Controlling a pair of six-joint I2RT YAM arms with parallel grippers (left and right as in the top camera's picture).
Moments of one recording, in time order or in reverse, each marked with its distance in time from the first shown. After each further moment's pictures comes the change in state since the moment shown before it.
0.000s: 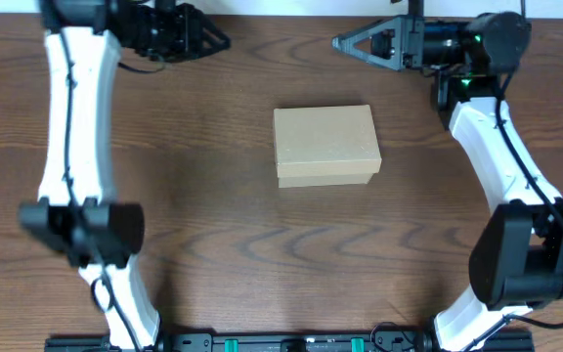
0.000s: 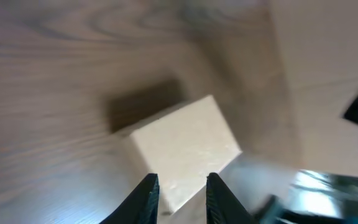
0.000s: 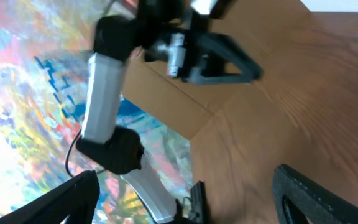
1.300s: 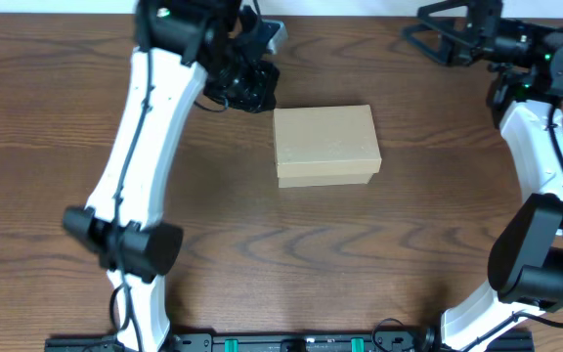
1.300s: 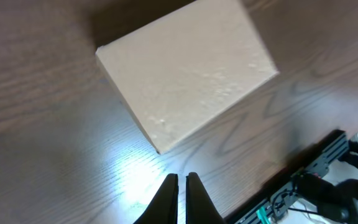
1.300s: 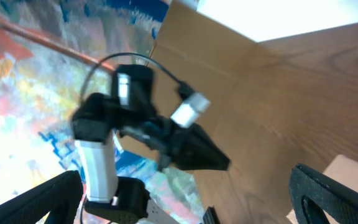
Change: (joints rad) left arm -0.326 0.018 0.000 -0.215 -0.320 0.027; right arm -0.258 0.015 -0.001 0.208 0.000 0.402
